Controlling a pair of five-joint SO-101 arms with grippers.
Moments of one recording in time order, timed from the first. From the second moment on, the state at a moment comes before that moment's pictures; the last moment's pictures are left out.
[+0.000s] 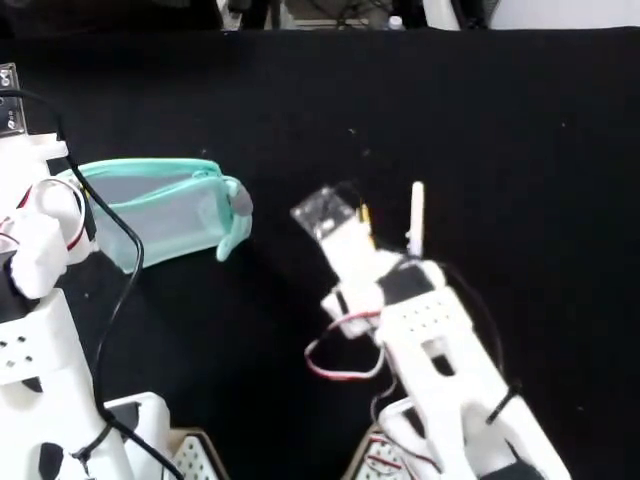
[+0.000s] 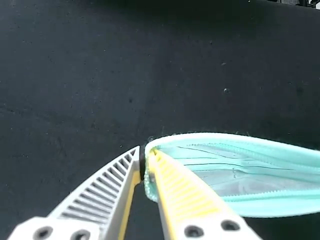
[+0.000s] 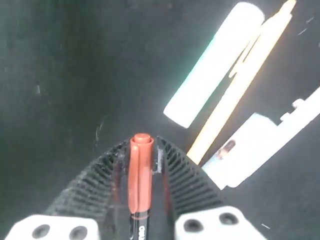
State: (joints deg) left arm -20.0 -37.2 7.9 87.3 -2.9; right arm -20.6 -38.1 60.5 59.7 20.4
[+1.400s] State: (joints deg) left arm -20.0 -37.2 7.9 87.3 -2.9; right arm -37.0 -15.7 56.2 60.0 20.8
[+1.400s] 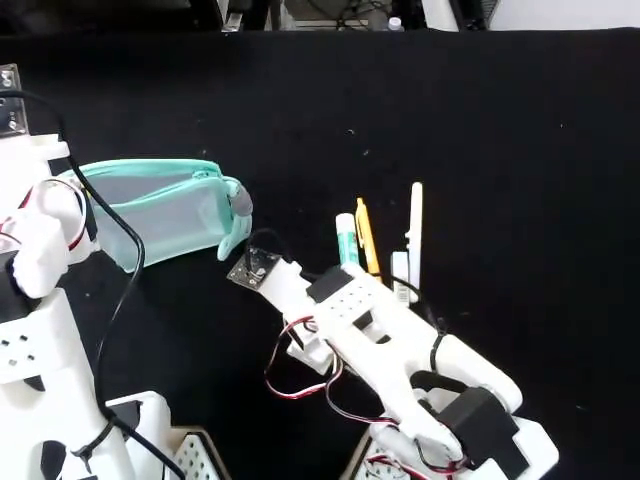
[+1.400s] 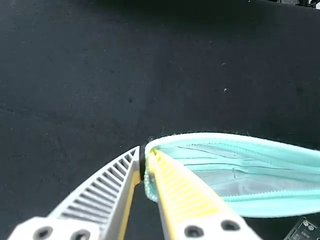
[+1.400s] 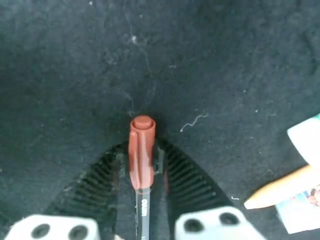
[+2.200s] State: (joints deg) left arm -11.3 -37.2 7.9 87.3 -2.9; right arm -30.2 -72.8 34.2 51.6 14.3
